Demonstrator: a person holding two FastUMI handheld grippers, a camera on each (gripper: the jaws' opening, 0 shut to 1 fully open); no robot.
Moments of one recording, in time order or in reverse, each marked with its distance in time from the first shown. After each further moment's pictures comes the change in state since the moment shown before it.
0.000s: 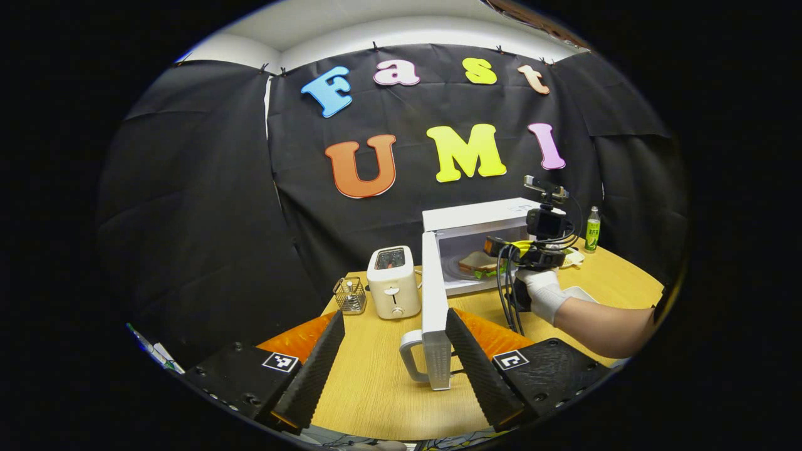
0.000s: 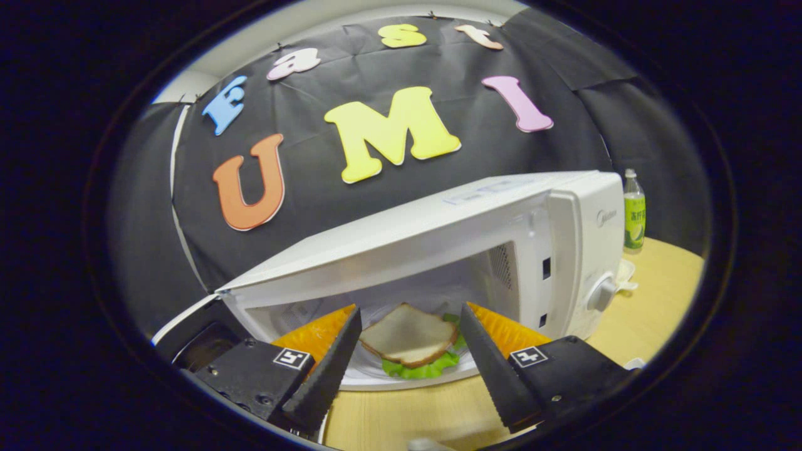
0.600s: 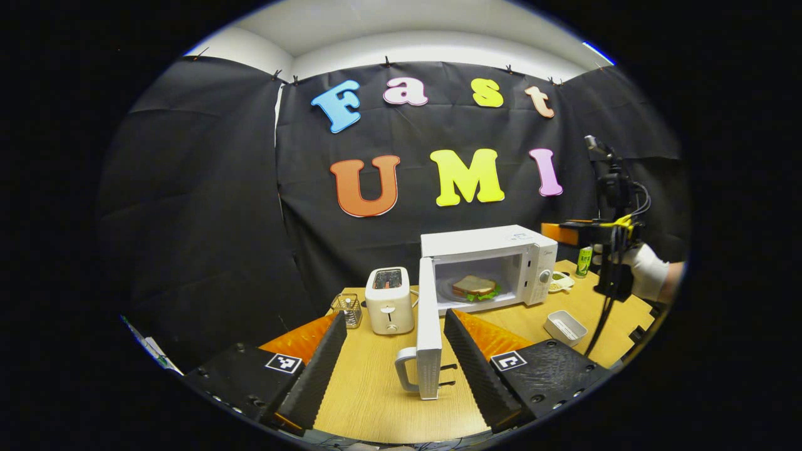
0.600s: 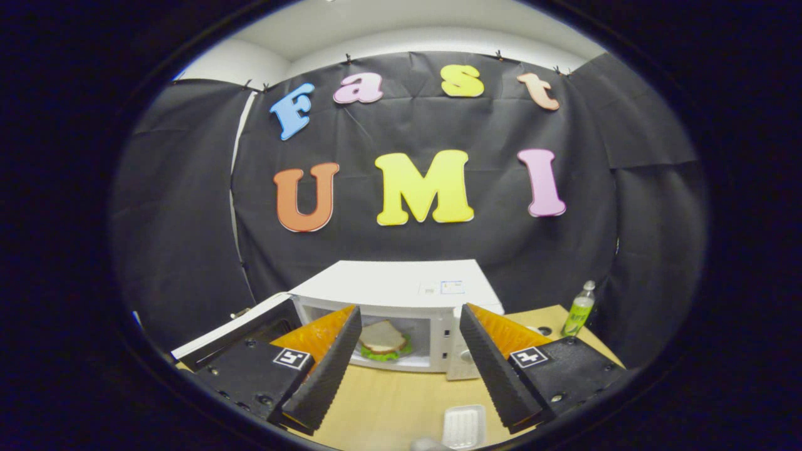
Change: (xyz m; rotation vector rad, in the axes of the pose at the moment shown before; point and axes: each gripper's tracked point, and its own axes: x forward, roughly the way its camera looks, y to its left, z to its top) left arm -0.023 0.006 0.038 -0.060 -0.091 -0.012; right arm -0.196 -0.057 0.149 -0.303 -0.058 0.096
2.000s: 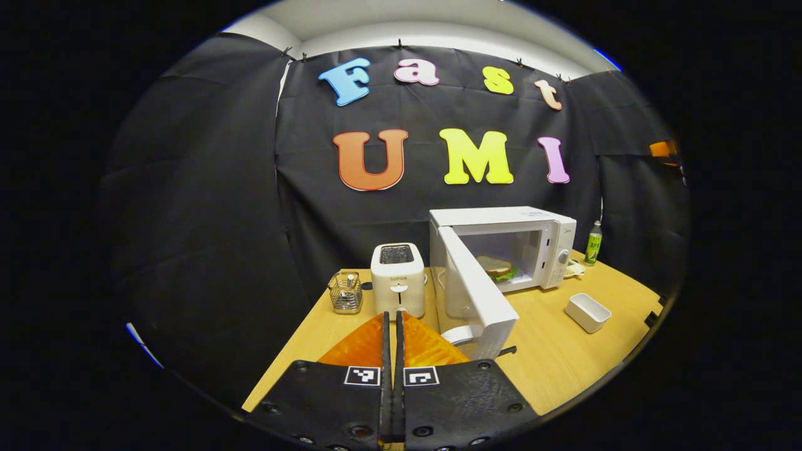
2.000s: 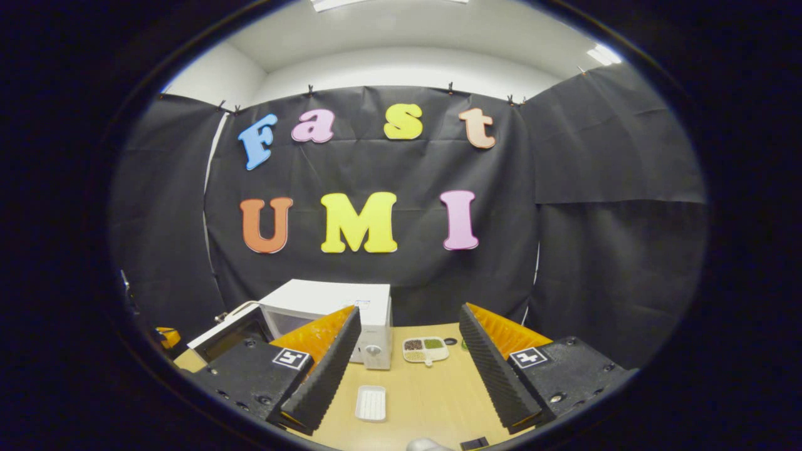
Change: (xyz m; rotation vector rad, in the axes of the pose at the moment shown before) left arm 0.070 0.037 -0.093 -0.030 0.069 -0.049; right arm -0.179 -0.133 0.079 0.010 -0.031 -0.188
